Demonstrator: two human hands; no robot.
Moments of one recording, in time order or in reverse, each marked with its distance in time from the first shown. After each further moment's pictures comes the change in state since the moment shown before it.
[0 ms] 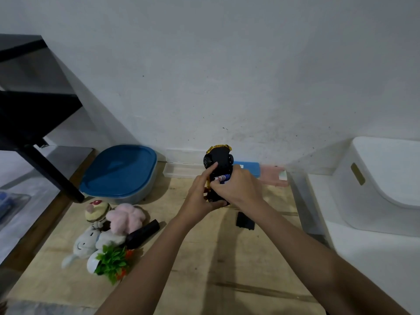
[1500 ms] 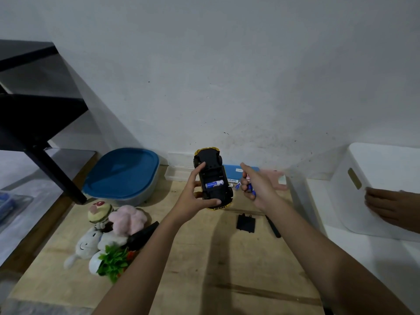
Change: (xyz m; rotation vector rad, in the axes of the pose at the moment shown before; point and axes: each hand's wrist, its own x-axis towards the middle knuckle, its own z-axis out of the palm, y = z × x) left_hand -0.011 0.012 -0.024 -0.176 -0.021 -0.114; right_hand 0.003 0.023 -0.025 1.116 -0.216 0.516
